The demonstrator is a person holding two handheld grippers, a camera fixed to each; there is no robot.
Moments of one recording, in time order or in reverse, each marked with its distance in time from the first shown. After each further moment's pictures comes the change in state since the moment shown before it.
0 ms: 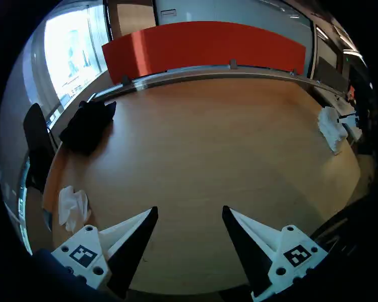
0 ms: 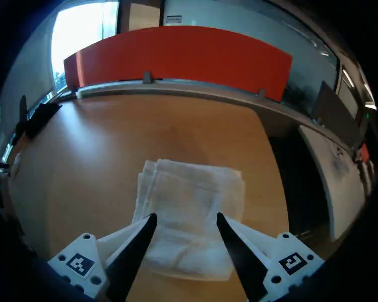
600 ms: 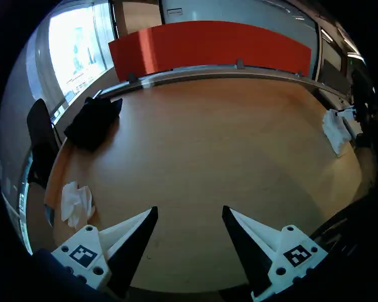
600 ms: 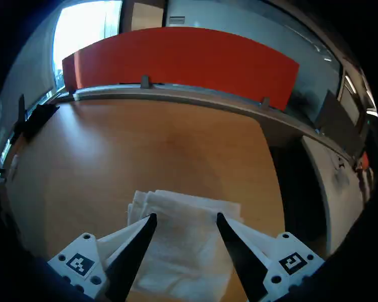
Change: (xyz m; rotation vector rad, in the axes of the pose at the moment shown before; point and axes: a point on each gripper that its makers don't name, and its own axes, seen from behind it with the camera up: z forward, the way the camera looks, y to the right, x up) left arm -0.003 -0.012 -0.002 0.029 -0.009 -0.024; right arm 0.039 0.009 0.031 -0.005 0.006 -0.026
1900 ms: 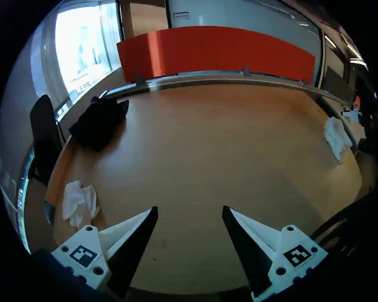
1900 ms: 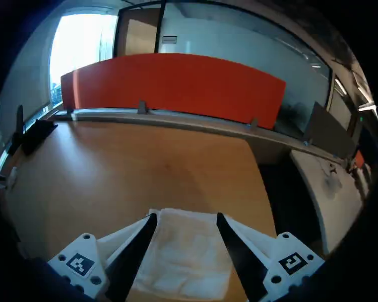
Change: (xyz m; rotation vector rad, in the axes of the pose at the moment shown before) left arm 0.002 -0.019 -0.004 0.010 0.039 -0.038; right arm 0.036 -0.010 -0.042 -0.069 0.166 0.032
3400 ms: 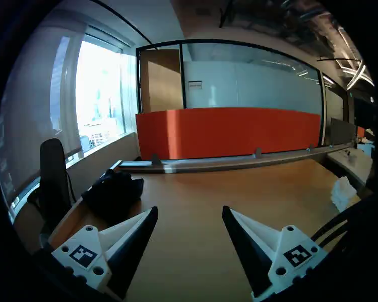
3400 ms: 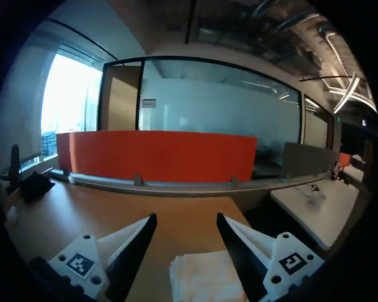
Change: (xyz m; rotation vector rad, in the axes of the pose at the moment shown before) left arm 0.173 -0.051 -0.014 0.057 0.535 -0.068; right arm 0.098 -0.046 -0.097 -0.128 0.428 0.112
